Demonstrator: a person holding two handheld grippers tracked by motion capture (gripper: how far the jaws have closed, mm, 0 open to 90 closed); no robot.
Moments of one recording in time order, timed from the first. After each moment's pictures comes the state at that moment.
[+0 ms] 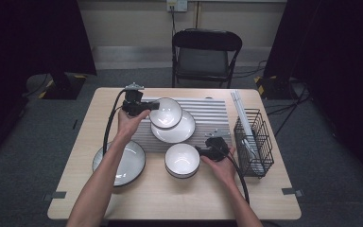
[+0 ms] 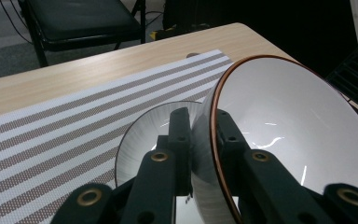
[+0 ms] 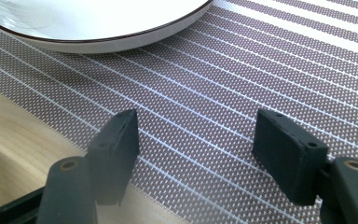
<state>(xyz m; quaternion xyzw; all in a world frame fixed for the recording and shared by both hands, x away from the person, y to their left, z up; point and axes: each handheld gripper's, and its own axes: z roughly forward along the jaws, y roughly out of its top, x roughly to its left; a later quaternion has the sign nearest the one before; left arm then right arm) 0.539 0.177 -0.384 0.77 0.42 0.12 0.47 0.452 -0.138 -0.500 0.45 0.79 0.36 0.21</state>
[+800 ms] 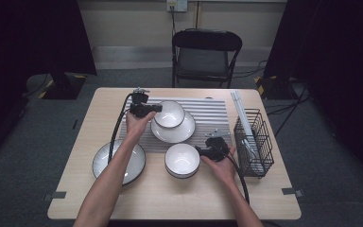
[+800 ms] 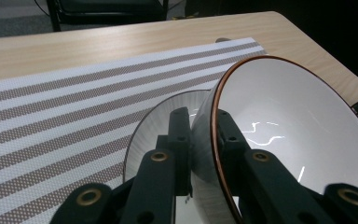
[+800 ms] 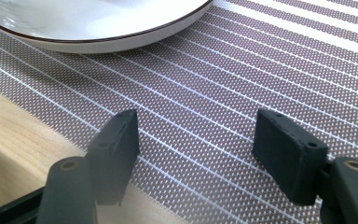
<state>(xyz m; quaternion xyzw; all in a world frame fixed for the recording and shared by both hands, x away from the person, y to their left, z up) 0.563 0.164 -0.421 0.75 0.48 0.11 0.45 0.452 -0.138 -0.500 0.45 0.79 0.36 0.21</state>
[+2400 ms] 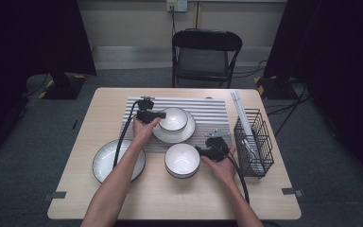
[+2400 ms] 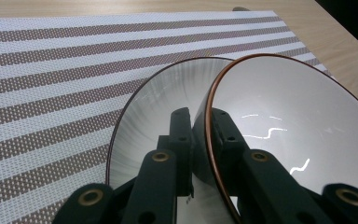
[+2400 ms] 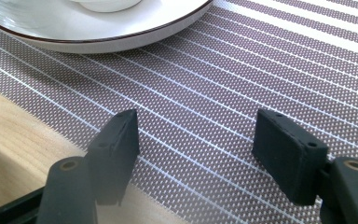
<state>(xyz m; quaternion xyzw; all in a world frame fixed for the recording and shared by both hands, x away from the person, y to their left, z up) 0.575 0.150 -0.463 0.74 0.50 0.08 0.43 0.452 -0.138 -0.500 0.45 0.79 0.36 0.21</state>
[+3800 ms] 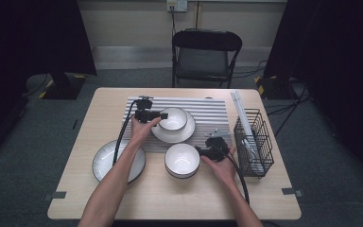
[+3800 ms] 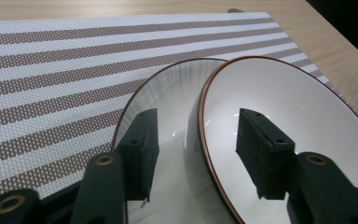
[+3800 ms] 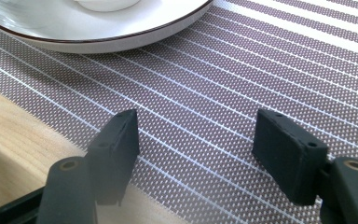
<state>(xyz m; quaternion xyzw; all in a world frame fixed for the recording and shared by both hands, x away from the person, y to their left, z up) 0.572 0.155 -0.458 0.75 0.50 0.08 0.44 0.452 -0.138 -0.500 0.45 0.79 0.36 0.21</state>
